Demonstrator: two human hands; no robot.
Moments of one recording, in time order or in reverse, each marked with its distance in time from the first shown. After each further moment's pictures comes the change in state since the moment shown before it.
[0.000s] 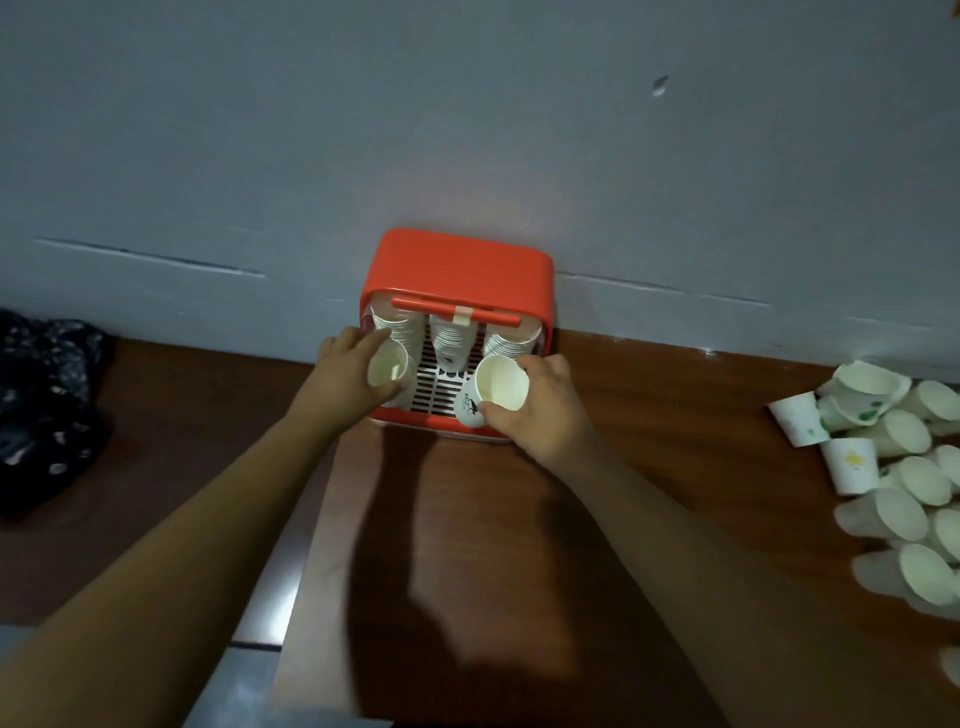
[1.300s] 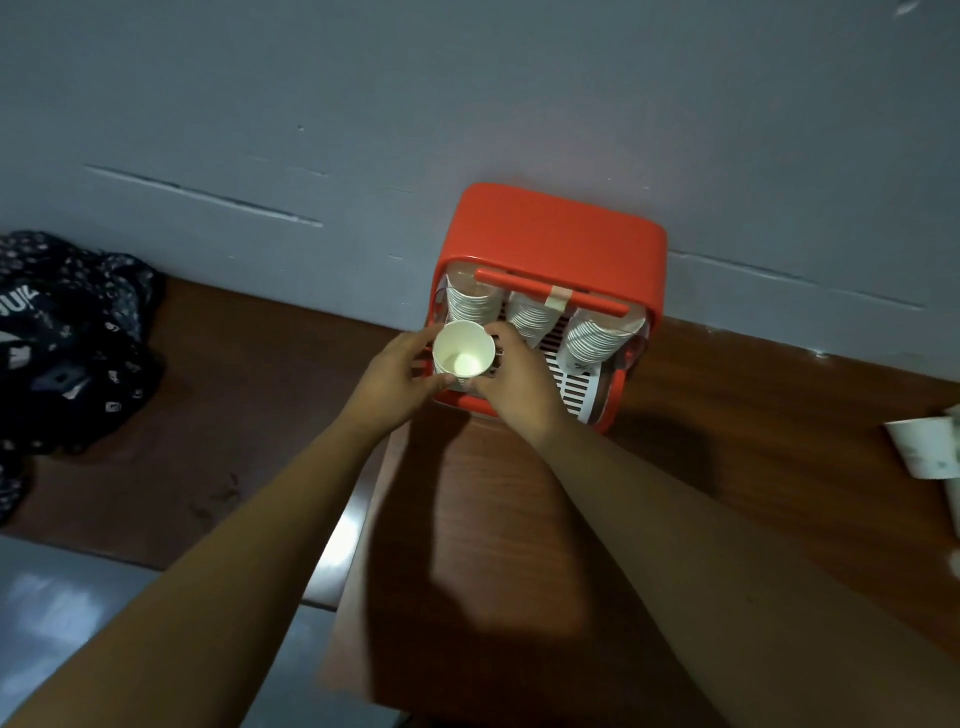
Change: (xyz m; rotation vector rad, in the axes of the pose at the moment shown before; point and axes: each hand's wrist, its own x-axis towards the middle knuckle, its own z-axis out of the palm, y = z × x) left_hand 0.004 -0.066 0.034 -0.452 -0.064 -0.070; right_hand 0.075 -0.038 0.127 0.198 -0.096 -0.101
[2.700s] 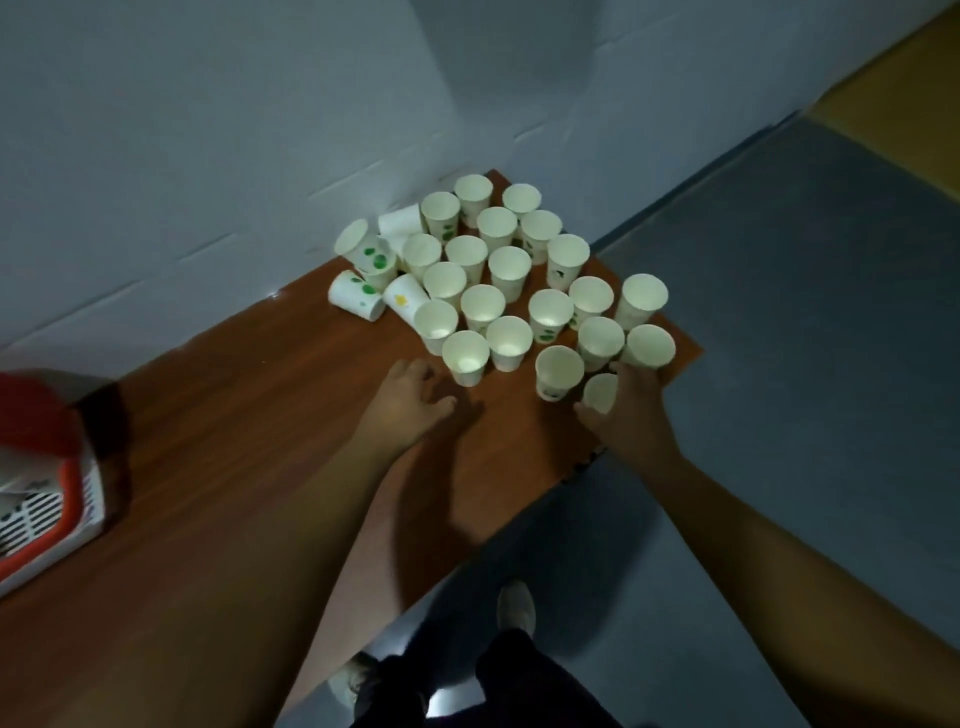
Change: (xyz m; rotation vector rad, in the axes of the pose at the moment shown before) left_hand -0.171 0.397 0.533 0.453 -0.633 0.416; right_hand -0.535 0.402 -0.431 -0.094 0.723 0.837
